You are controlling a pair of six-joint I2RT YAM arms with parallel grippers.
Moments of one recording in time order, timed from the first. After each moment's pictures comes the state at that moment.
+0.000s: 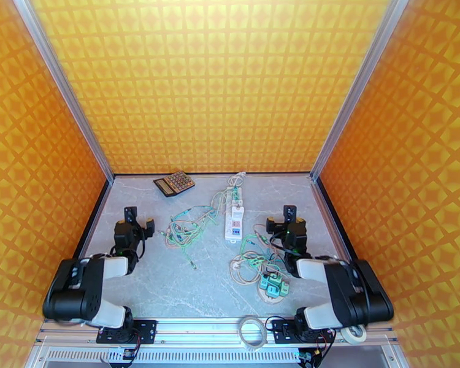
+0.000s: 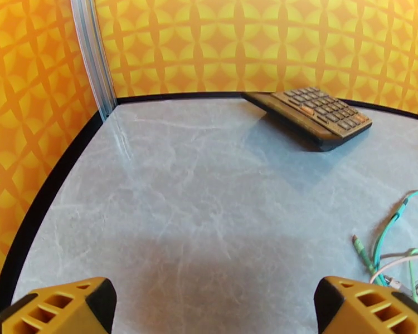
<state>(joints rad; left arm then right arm) 0.02 1.43 0.47 0.64 -0.10 0.02 0.09 1.37 0.38 0.73 0.23 -0.01</state>
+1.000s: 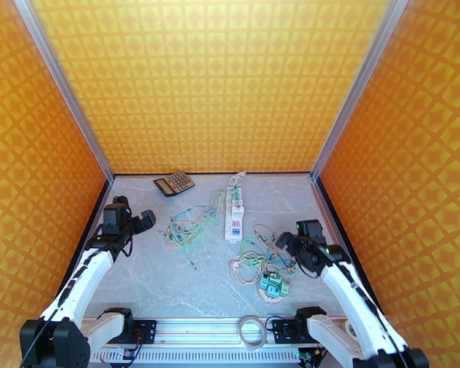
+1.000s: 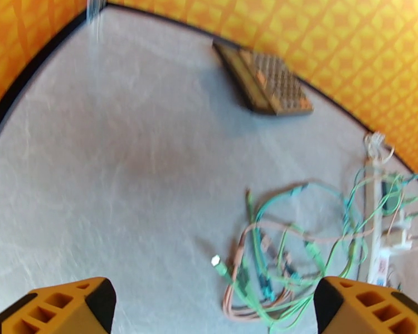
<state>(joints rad) -0.03 1.12 0.81 -0.41 0.05 -0.44 0.09 0.92 0.74 -0.91 0.08 0.74</state>
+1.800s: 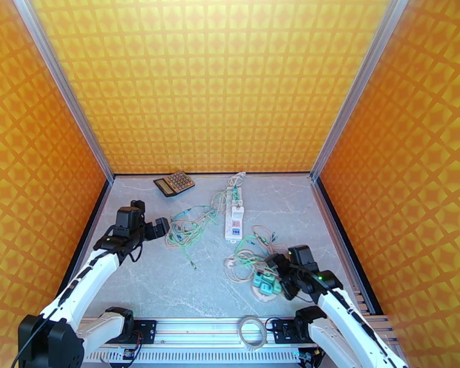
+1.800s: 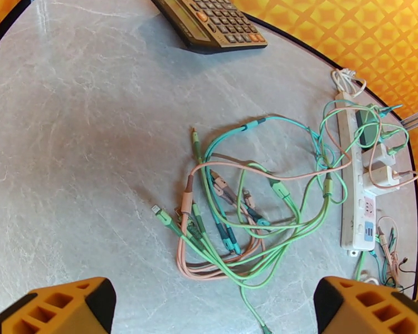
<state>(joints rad) -0.17 1.10 0.81 -0.45 0.12 -0.45 0.25 0.77 0.44 -0.71 -0.23 1.29</state>
